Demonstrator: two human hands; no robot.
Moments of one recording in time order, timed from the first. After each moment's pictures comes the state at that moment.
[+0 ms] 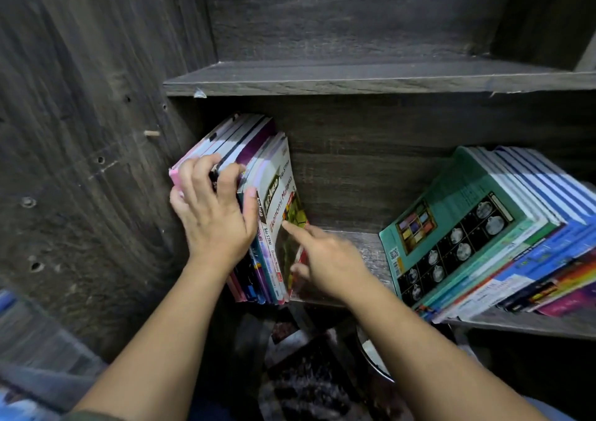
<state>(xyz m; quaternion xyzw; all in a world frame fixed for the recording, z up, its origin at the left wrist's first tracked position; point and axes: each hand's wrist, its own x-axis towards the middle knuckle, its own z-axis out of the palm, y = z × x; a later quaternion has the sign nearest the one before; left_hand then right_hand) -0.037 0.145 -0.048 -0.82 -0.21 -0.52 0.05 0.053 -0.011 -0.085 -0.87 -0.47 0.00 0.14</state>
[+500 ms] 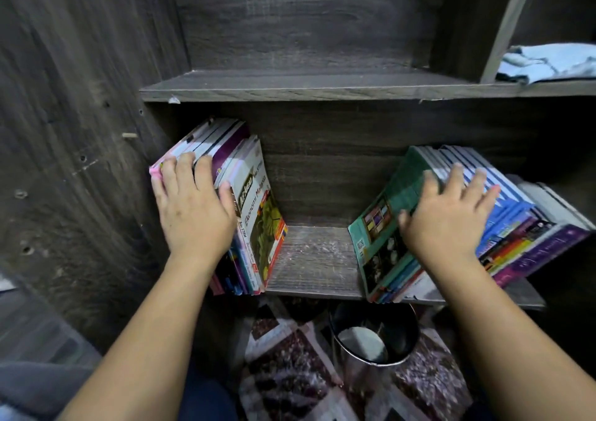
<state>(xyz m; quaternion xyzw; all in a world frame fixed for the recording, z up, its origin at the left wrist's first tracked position) -0.048 0.114 -0.024 -0.85 -0.28 -0.44 0.06 0.096 -0.158 -0.029 -0.97 -0.07 -0.23 0.02</state>
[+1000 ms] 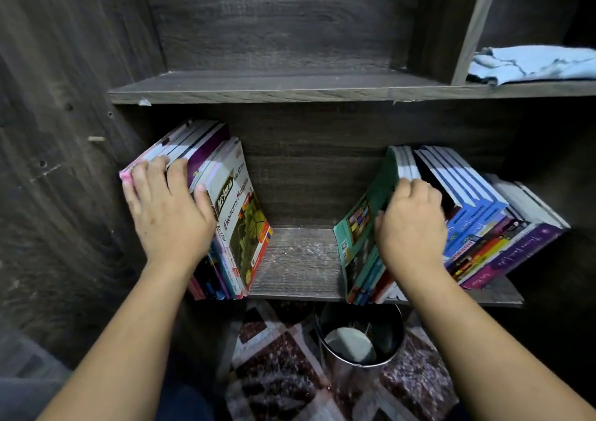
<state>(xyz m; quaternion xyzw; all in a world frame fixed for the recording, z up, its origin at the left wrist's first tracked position) -0.042 0.111 -0.026 -0.84 -0.29 -0.46 0.06 0.100 -0.150 -0.043 -0.93 -0.11 -0.33 0.08</state>
